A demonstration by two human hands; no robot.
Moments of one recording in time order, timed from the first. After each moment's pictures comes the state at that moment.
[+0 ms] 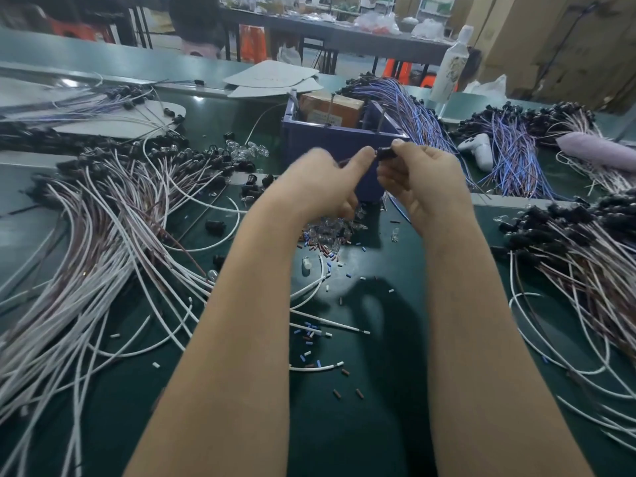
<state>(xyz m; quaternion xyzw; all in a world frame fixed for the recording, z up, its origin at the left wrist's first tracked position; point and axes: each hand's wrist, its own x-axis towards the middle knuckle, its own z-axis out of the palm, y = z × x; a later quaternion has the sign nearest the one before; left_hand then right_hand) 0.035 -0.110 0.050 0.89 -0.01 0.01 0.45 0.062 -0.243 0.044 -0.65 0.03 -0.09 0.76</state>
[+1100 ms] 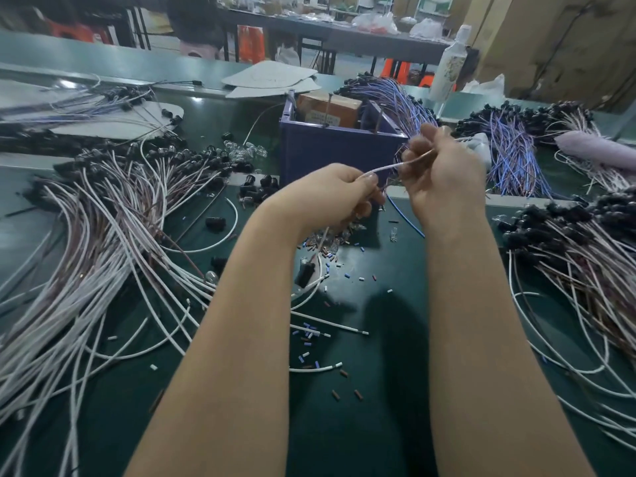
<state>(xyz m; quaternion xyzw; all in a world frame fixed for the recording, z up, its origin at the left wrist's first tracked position) 0.030 -0.117 0.043 0.83 -0.13 -0.09 0.53 0.070 -0.249 0.052 -0.46 0.06 -0.11 0.88</state>
